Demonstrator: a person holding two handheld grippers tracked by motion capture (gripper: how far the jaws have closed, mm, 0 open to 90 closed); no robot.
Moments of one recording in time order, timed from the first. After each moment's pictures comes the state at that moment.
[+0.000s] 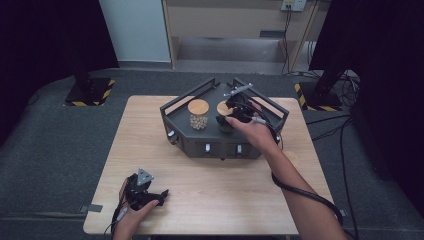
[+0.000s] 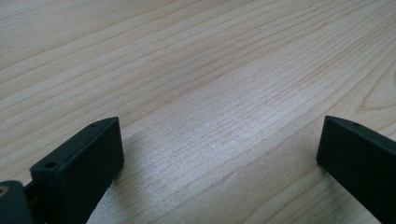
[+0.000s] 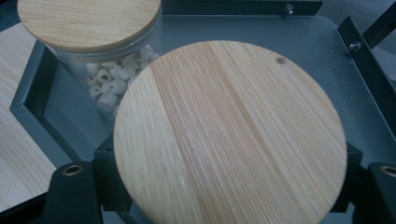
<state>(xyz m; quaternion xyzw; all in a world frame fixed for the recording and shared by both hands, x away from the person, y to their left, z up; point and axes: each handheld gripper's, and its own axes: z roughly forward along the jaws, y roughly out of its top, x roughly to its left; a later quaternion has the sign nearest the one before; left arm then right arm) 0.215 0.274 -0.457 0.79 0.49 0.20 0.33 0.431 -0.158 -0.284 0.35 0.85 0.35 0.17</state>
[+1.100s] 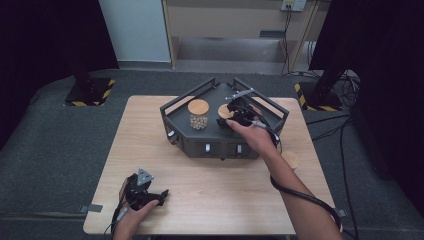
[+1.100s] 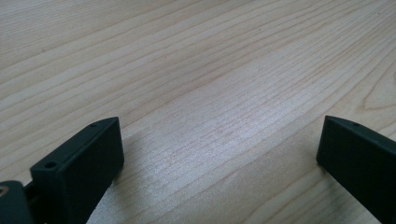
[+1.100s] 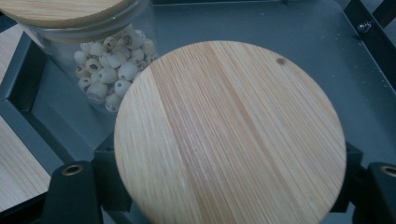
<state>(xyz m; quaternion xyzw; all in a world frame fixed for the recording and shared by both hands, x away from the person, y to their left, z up) 0.214 0.274 -0.458 0.78 0.49 0.20 0.33 0.431 -0.163 -0.301 0.36 0.84 0.36 0.17</state>
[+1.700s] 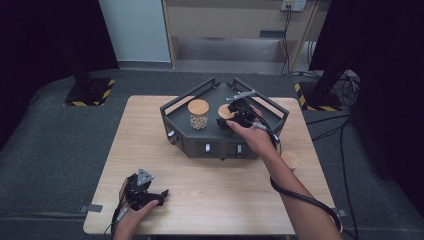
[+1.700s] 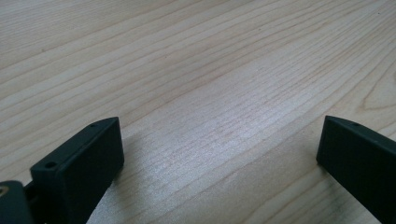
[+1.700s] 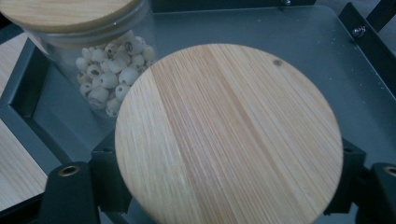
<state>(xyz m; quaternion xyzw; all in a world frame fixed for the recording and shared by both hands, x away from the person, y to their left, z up) 0.214 0.274 -0.457 0.78 0.49 0.20 0.33 0.425 -0.168 -0.307 0.36 0.83 0.38 0.17</state>
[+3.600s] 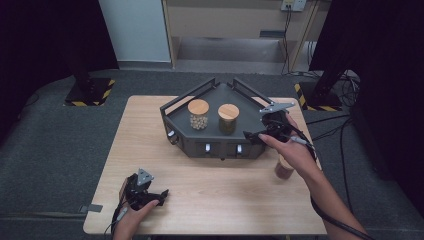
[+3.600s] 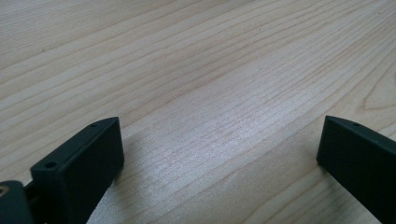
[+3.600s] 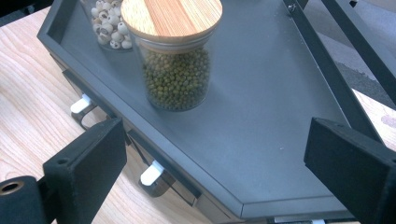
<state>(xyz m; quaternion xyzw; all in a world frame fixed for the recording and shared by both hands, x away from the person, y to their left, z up) 0.215 0.274 -0.457 0.79 0.49 0.20 0.33 0.364 -0.257 -0.290 0.35 0.83 0.39 0.19</state>
